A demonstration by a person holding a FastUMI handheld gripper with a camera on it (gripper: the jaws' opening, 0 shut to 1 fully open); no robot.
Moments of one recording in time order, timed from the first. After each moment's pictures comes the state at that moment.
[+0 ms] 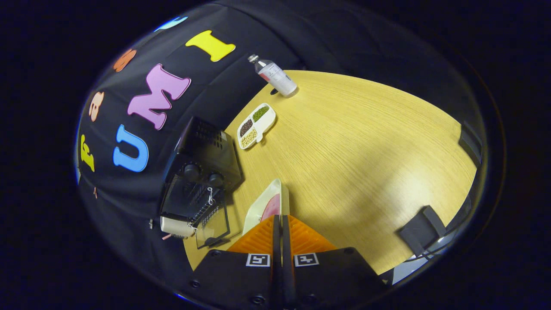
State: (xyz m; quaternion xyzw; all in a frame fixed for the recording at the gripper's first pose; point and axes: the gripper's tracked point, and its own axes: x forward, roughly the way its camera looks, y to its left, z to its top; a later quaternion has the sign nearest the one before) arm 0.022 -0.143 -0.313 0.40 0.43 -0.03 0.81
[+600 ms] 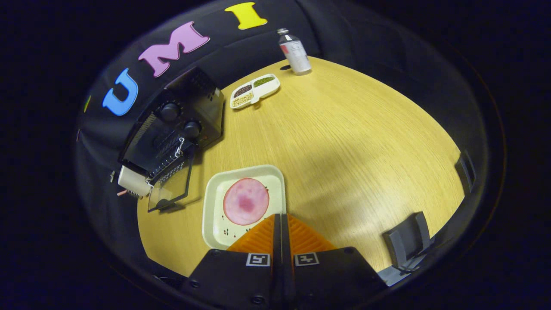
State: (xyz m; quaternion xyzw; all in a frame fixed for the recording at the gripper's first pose) arm -0.007 -0.124 -0.371 0.20 0.51 0.02 0.83
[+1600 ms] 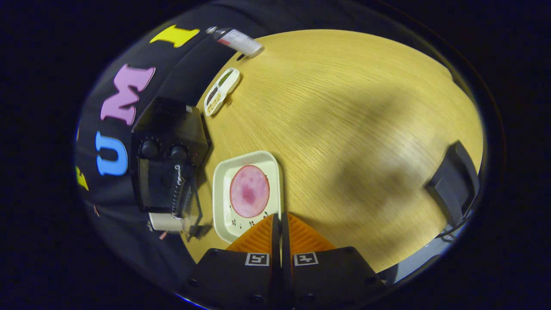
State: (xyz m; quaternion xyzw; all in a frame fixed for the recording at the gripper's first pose) arm -0.019 -0.105 -0.387 0.47 0.52 -0.06 0.71
